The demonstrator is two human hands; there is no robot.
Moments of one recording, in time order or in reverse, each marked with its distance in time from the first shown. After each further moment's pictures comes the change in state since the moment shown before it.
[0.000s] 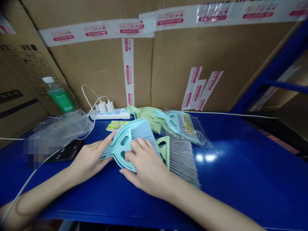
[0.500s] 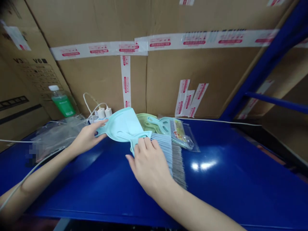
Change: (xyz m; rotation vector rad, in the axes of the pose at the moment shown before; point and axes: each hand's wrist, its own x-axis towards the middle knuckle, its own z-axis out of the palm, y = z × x) left_hand 0.047 -0.032 -0.019 -0.053 0.083 -0.209; right_hand -0.009 -0.004 -0.031 -0.547 0.039 0.087
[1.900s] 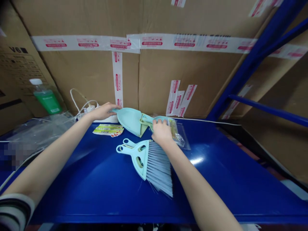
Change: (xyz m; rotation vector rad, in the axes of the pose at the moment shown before) left_hand 0.123 0.003 0.026 -0.043 -0.272 0.156; right_hand 0.033 0.096 0.041 -0.048 -0.479 0.462
